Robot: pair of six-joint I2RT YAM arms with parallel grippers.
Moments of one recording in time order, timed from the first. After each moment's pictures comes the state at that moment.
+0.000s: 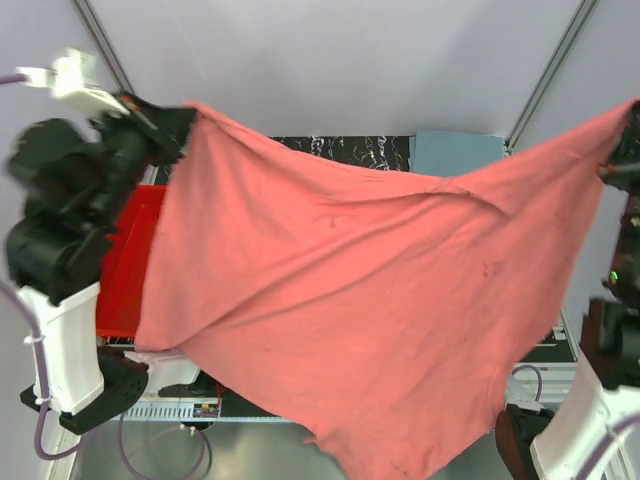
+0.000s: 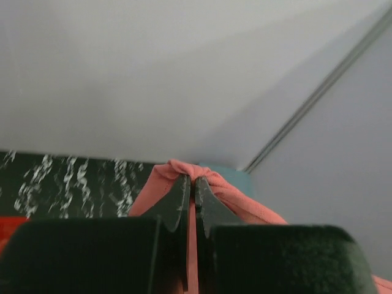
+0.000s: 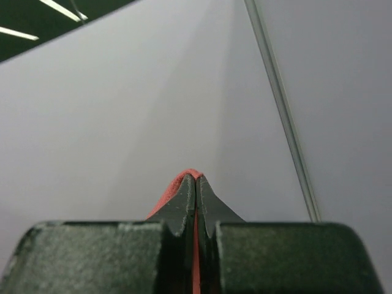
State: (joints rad) left arm -0.42 1.23 2.30 -0.92 -0.14 -0.47; right arm -0.15 0.91 1.99 -0.54 0.13 0.37
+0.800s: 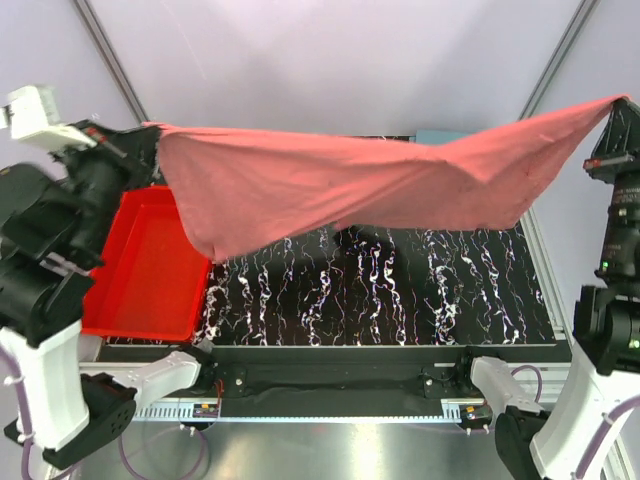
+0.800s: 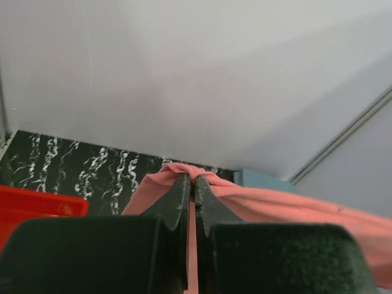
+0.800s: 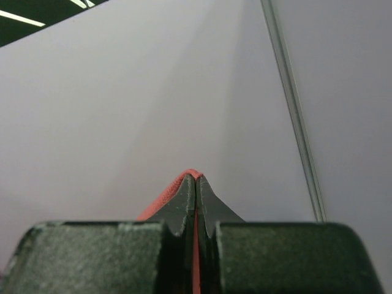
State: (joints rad) left arm -0.43 1.05 2.05 -0.86 -0.31 -0.40; right arm -0.15 0.92 1.88 -0.46 0.09 0.37
